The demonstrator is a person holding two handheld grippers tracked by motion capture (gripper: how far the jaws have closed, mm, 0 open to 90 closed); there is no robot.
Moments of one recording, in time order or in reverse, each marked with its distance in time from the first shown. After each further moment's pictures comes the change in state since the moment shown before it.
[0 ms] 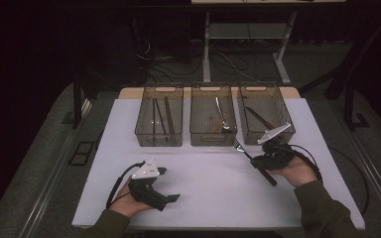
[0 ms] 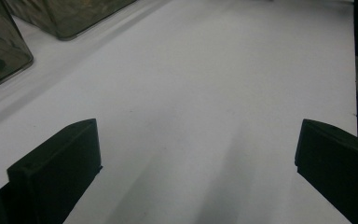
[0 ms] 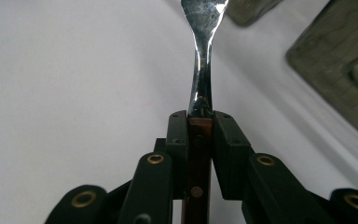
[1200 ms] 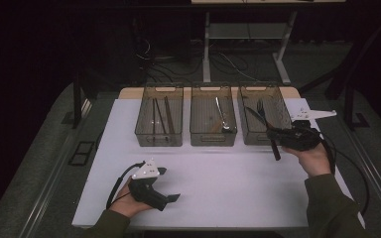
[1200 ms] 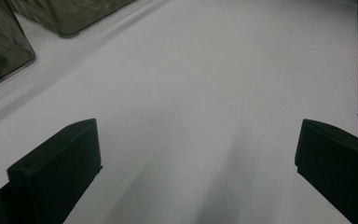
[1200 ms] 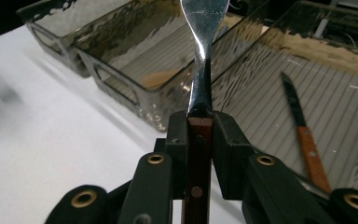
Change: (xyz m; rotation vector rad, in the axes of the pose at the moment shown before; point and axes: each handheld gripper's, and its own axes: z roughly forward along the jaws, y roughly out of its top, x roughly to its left) left arm -0.001 -0.001 0.002 -0.006 0.009 -0.017; right arm -0.040 -0.004 -0.056 -0.422 -0.098 0.150
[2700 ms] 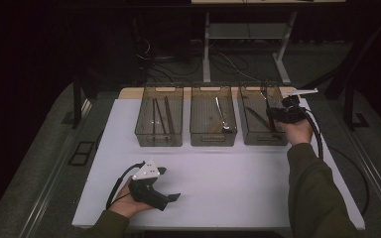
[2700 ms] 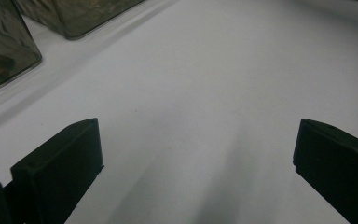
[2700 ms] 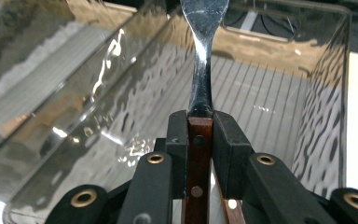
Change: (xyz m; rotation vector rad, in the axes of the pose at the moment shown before) left arm -0.001 0.001 -0.001 -0.001 0.020 0.008; right arm -0.071 0.028 0.074 0.053 -0.224 0.144
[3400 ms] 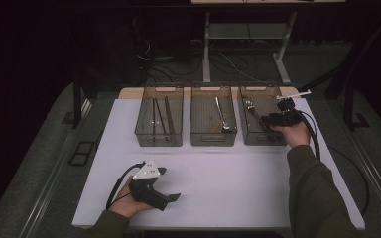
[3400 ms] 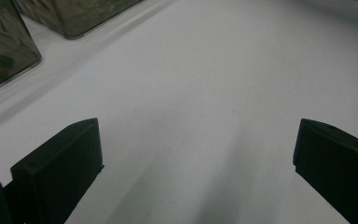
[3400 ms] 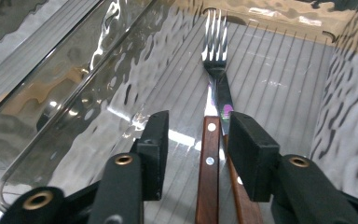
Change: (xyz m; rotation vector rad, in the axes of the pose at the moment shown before) left arm 0.000 0.000 0.000 0.003 -0.001 0.002; right arm 0.003 -0.006 0.010 0.106 0.014 0.006
